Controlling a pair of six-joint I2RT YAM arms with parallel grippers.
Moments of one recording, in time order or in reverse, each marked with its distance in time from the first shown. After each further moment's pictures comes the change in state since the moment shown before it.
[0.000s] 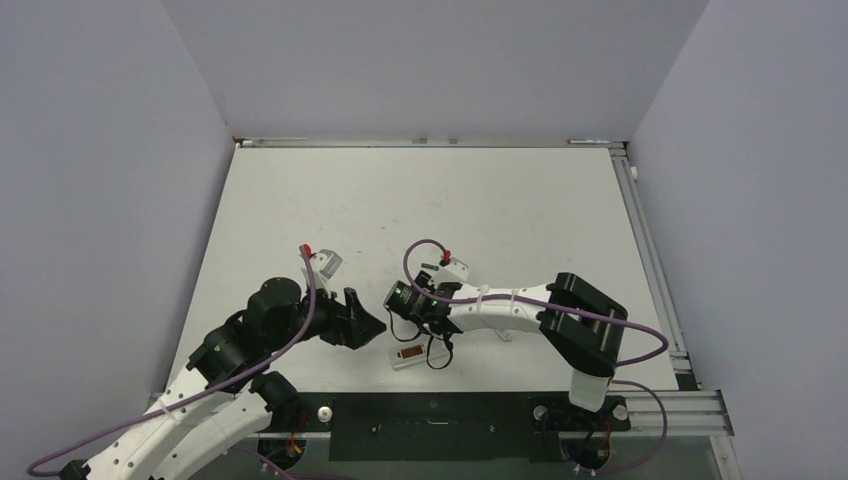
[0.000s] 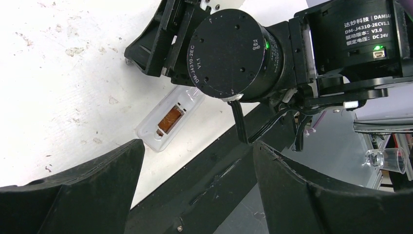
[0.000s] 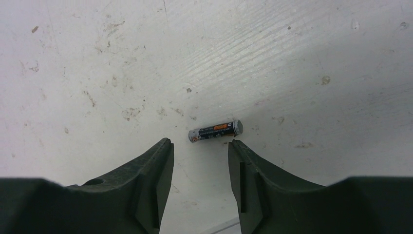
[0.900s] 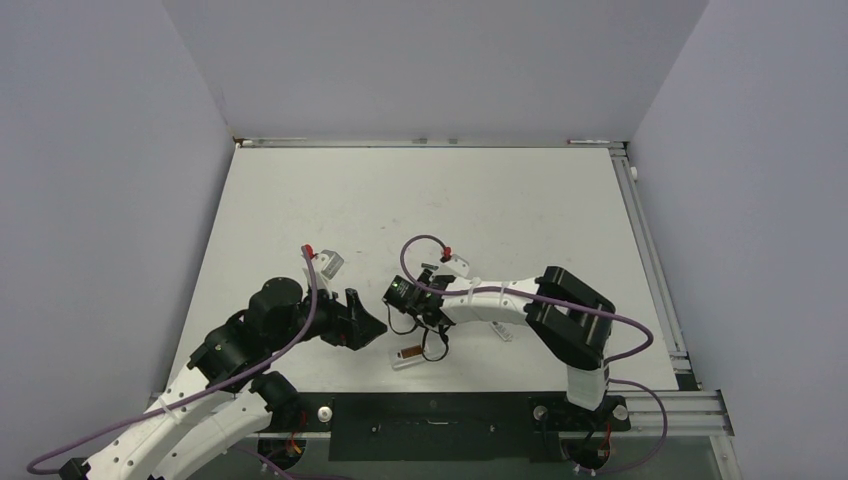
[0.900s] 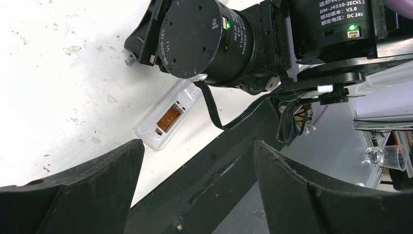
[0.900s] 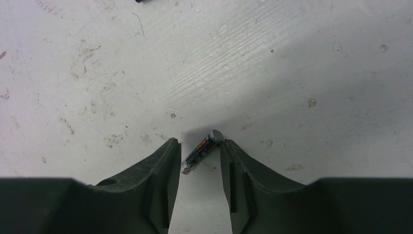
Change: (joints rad) left arm -0.013 0.003 0.000 0.000 -0.002 0.000; right arm -0.037 0.066 0.059 -0.076 0.008 0.026
